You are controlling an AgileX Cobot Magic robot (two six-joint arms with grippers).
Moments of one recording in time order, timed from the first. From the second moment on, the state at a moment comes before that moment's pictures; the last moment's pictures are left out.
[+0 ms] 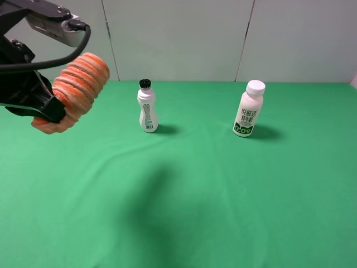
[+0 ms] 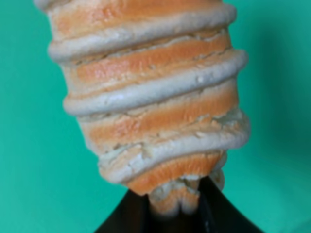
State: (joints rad) left arm -0.56 1.19 -0.96 0.05 0.88 0.07; right arm 0.06 0.31 -0.56 0.16 0.92 0.08
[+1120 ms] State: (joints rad) left arm -0.56 1.25 -0.98 -0.24 0.74 0.53; right arm 0.06 1.00 -0.79 1.03 0.91 -0.82
